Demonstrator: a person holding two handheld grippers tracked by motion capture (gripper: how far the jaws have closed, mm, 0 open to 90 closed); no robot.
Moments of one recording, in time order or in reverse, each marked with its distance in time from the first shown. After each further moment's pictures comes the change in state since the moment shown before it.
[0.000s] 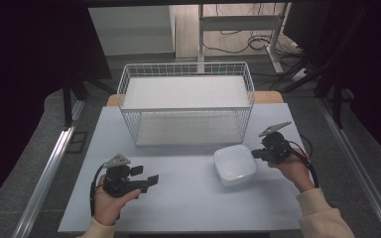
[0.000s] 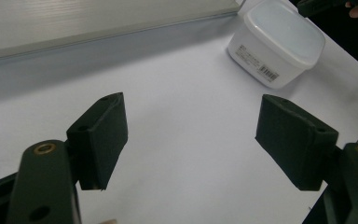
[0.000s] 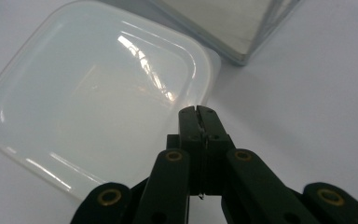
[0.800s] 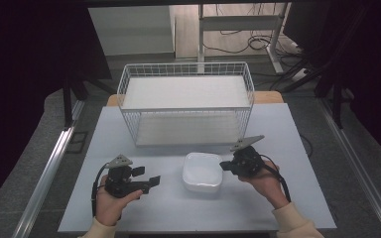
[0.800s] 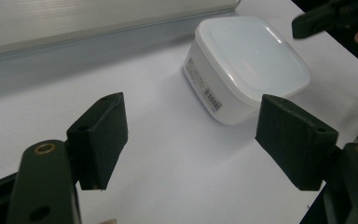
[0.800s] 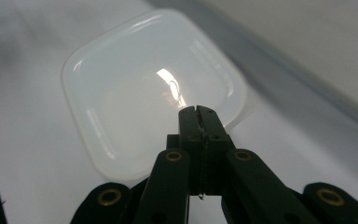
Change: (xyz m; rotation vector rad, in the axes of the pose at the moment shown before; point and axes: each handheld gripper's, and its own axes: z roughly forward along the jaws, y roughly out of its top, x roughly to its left) left arm -0.002 -0.001 0.003 0.009 -0.006 0.004; right arm 0.086 0.018 0.019 -0.121 0.162 -0.088
